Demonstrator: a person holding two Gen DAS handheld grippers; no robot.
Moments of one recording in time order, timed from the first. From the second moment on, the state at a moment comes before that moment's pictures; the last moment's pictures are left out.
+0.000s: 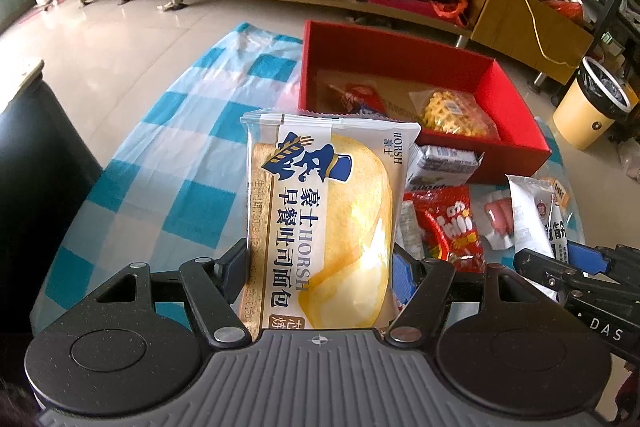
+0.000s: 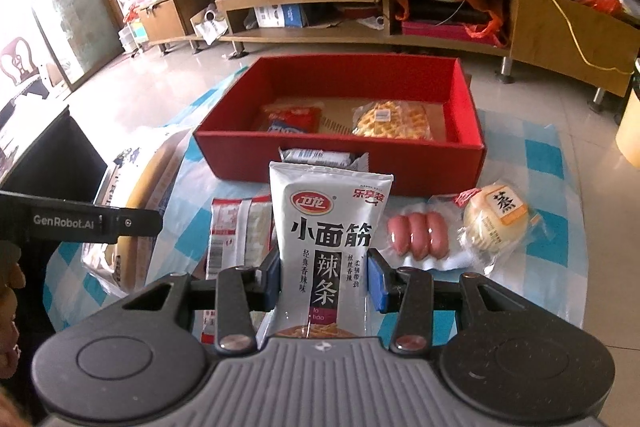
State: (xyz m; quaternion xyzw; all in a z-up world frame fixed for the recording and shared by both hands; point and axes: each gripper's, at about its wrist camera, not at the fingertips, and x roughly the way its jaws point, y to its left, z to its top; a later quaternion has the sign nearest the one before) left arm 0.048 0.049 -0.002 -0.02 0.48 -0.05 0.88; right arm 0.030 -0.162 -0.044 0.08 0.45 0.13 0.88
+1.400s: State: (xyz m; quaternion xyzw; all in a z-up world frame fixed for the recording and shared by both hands) left arm 0.099 0.015 0.036 -0.01 0.42 -0.07 0.90; right arm 0.079 -0.201 -0.013 0.13 0.38 0.08 0.91
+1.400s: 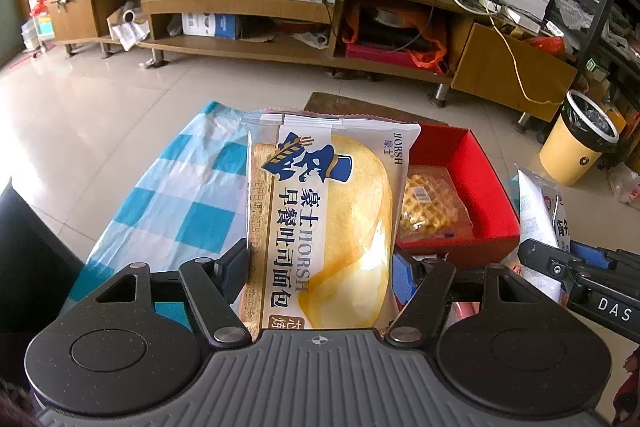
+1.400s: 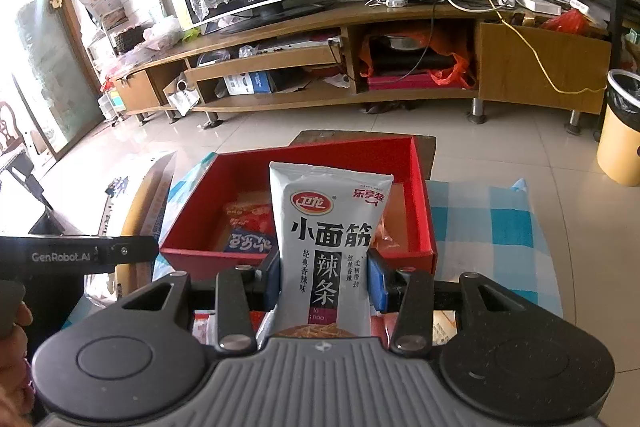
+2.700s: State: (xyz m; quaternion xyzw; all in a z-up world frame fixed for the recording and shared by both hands) left arm 0.164 0.000 0.027 0.02 0.42 -0.04 0.91; right arm 0.158 -0.200 -0.027 0.14 0.38 0.08 0.91
